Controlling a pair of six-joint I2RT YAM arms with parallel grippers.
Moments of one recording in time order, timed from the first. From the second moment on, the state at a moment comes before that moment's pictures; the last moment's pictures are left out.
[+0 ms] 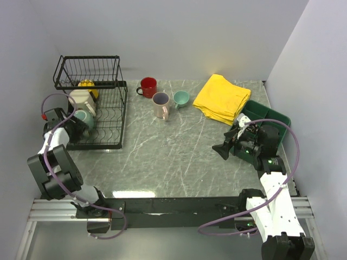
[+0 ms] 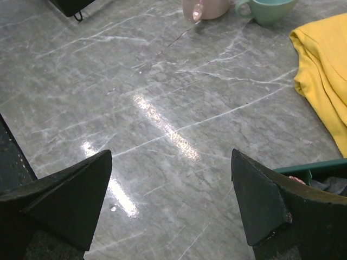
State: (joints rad) left arm 0.49 1.50 0.91 -0.30 0.17 -0.56; right arm -0.07 0.70 0.59 -0.35 -0.88 -0.25
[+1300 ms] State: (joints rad) left arm 0.22 0.81 0.87 -0.44 0.52 -0.55; right arm 0.05 0.97 0.97 -0.57 -0.89 -0.30
